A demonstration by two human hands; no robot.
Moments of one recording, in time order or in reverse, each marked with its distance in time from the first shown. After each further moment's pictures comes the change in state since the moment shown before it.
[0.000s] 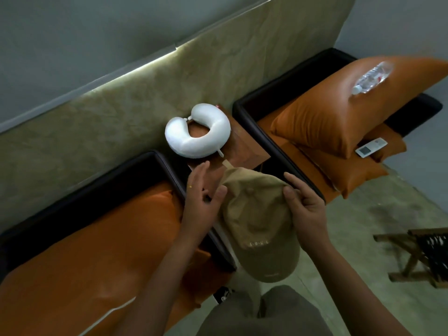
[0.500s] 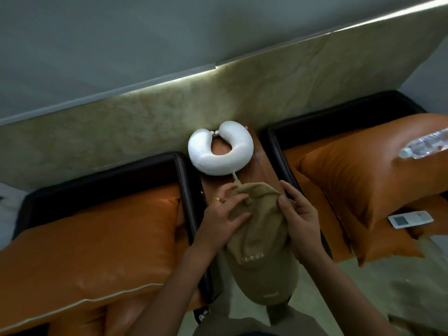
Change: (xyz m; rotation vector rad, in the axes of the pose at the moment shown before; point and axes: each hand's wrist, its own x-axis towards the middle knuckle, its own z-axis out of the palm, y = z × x) left_hand 0.070 0.007 0.073 0.329 0.061 0.082; right_hand 0.141 -0.015 -0.005 0.085 -0.359 0.082
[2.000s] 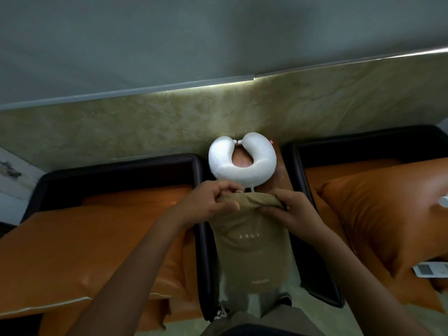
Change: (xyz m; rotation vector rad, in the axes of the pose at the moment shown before) left_hand 0.063 -0.007 -0.123 -0.285 -0.300 -0.213; right_hand 0.108 -0.027 0.053 -0.596 -0.641 -0.413
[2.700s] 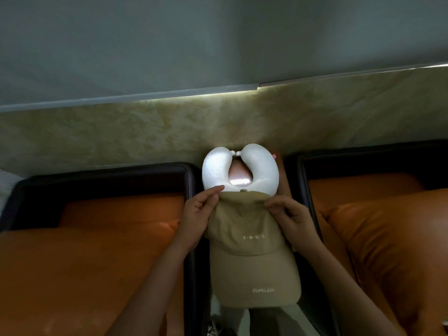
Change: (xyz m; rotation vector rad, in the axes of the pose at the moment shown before) left_hand 0.113 -0.079 0.004 -0.509 0.574 -0.105; right_hand 0.085 0.087 -0.010 0.283 0.195 0.230
